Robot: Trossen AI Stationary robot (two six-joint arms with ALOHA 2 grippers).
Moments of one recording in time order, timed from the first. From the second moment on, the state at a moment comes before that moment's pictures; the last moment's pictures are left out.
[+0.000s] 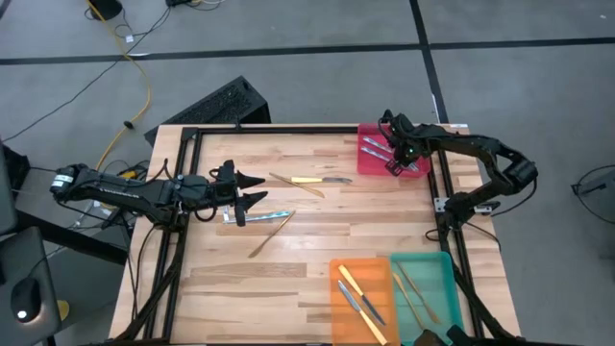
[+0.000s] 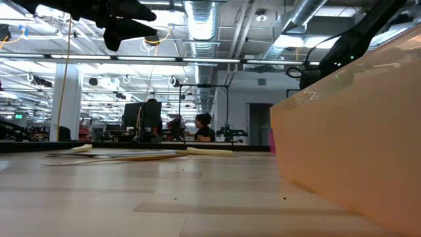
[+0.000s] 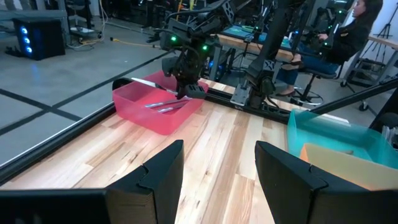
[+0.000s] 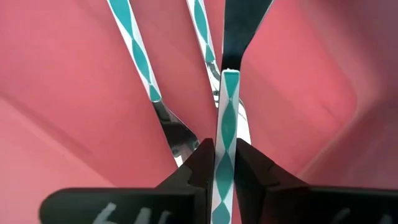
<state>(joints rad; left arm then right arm) -0.09 0.83 0.53 0.13 -0.38 -0.26 -0.93 1.45 0.74 -0.60 0.21 -0.12</state>
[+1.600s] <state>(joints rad) 0.10 1.06 0.53 0.12 -0.08 -0.09 -0.49 1.02 0.86 -0.79 -0.08 0.26</state>
